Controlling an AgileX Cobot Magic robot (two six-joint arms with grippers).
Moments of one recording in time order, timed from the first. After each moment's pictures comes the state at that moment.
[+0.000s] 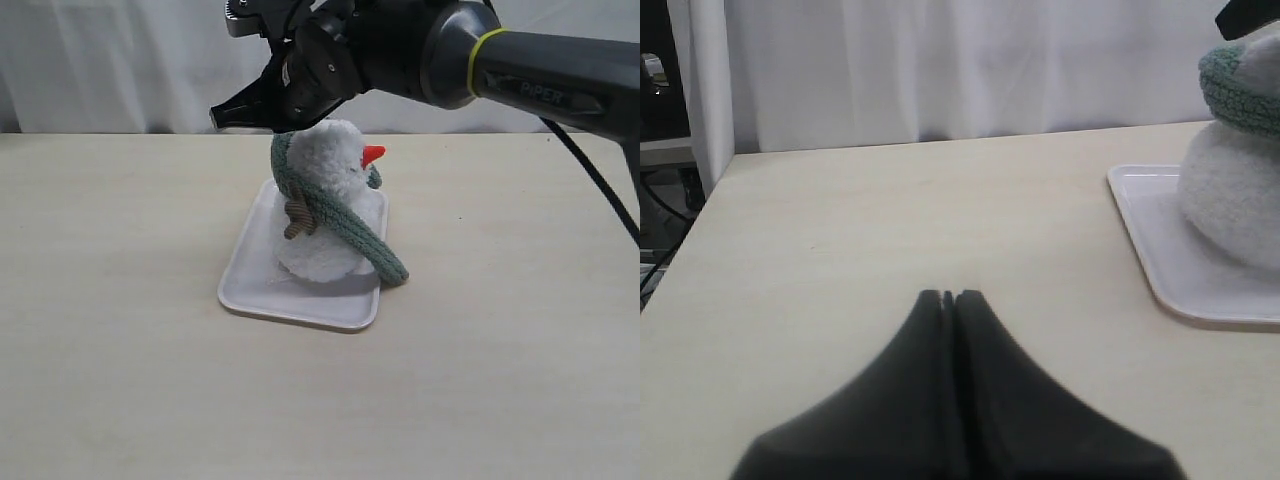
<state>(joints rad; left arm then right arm) -0.09 0.00 0.00 0.02 0.31 0.03 0.63 2.11 -1.84 -0.36 0.62 0.42</state>
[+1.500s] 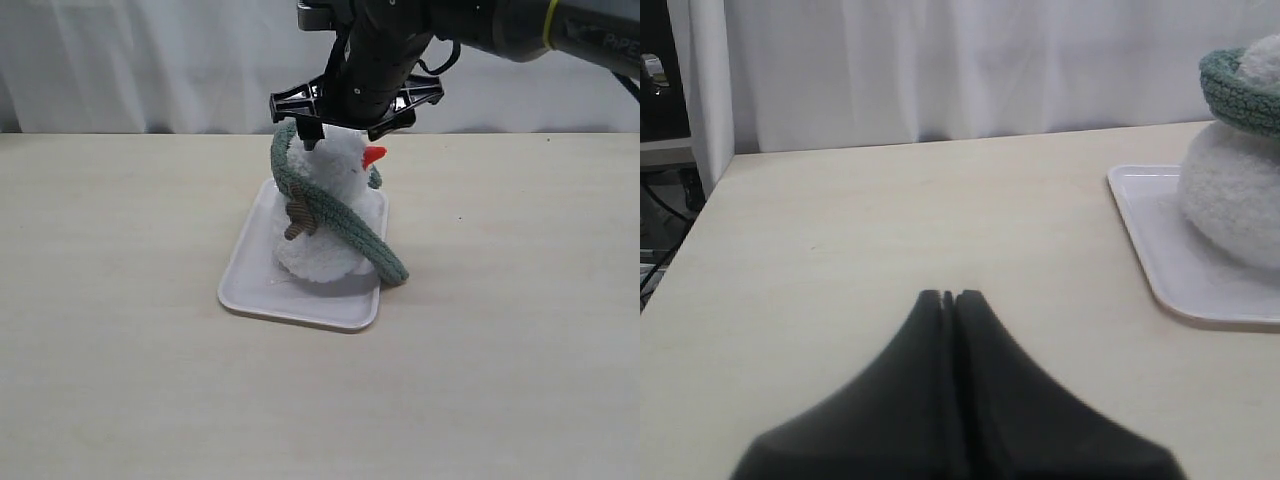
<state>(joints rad) -0.09 0.00 0.00 0.02 0.31 0.03 0.54 2.03 -1.85 -0.19 0.95 0.41</state>
